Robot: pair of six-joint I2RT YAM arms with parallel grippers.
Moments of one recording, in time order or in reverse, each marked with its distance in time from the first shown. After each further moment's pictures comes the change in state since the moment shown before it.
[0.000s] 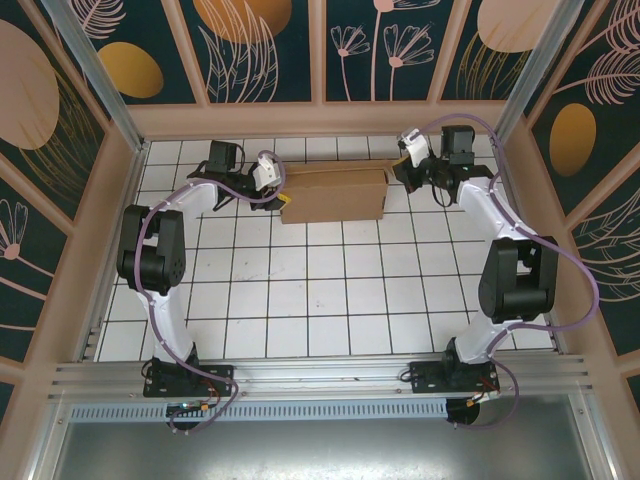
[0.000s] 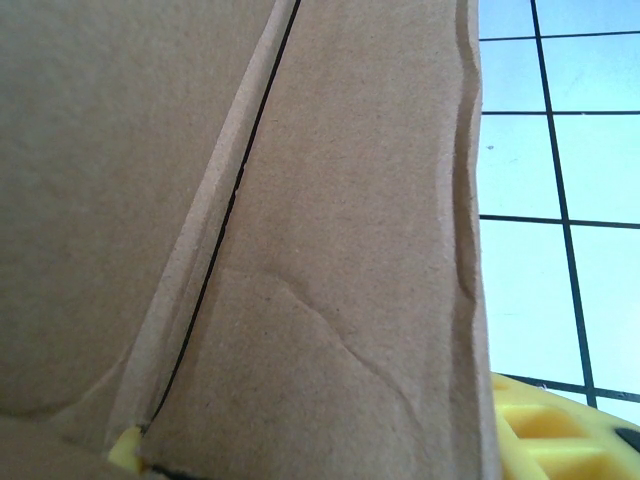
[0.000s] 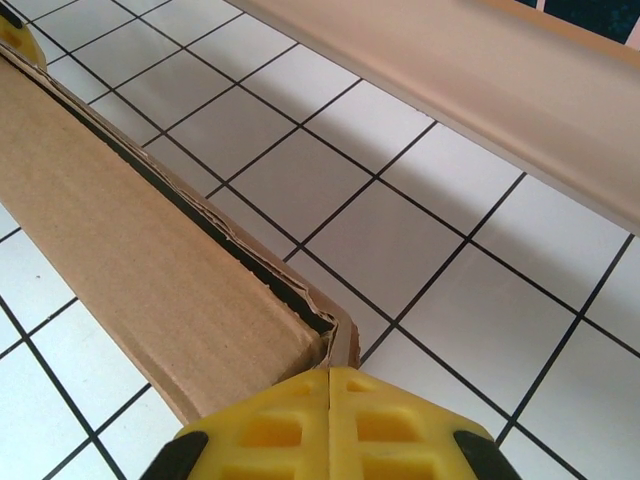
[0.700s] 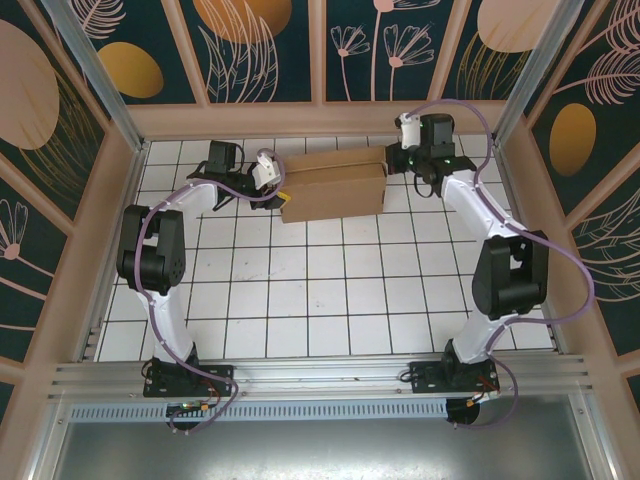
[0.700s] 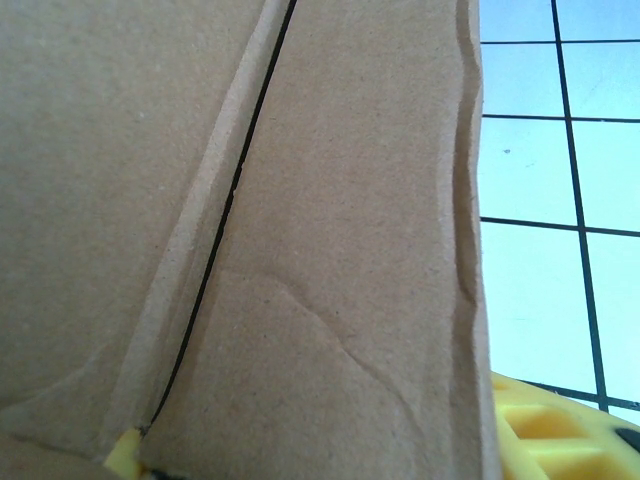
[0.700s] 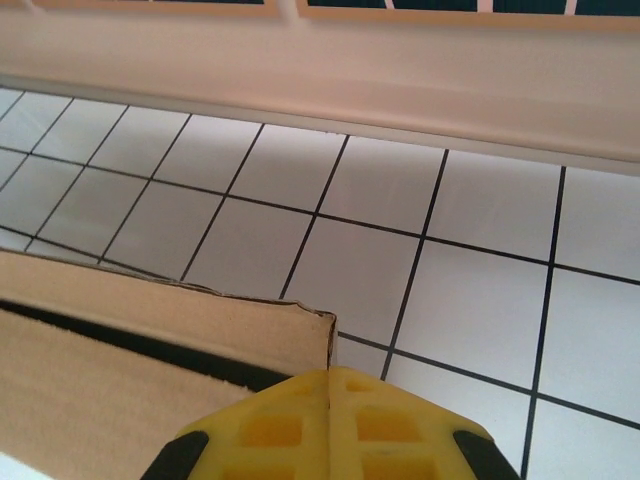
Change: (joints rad) left arm 0.002 0.000 -0.006 0.031 -0.016 -0.049; right arm 0.114 0.048 0.114 0.031 0.320 0.483
